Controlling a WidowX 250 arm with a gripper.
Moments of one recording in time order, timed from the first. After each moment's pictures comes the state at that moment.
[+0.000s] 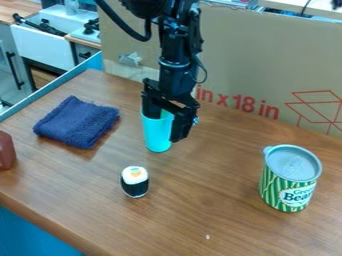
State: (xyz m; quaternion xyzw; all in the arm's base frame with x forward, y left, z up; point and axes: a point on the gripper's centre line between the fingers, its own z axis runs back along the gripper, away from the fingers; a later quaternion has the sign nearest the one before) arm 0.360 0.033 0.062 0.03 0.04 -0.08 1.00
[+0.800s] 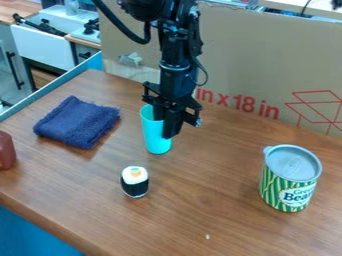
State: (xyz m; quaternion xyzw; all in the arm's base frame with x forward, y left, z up) arm 0.360 0.029 0.059 0.02 0.03 -0.06 1.00
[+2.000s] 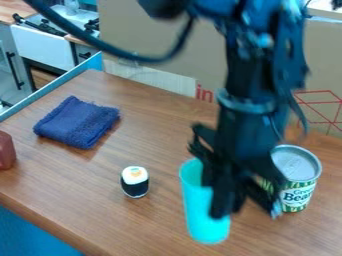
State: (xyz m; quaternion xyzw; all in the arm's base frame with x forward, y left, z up) arm 0.218 -0.127 0.114 -0.04 0.07 -0.22 0.97
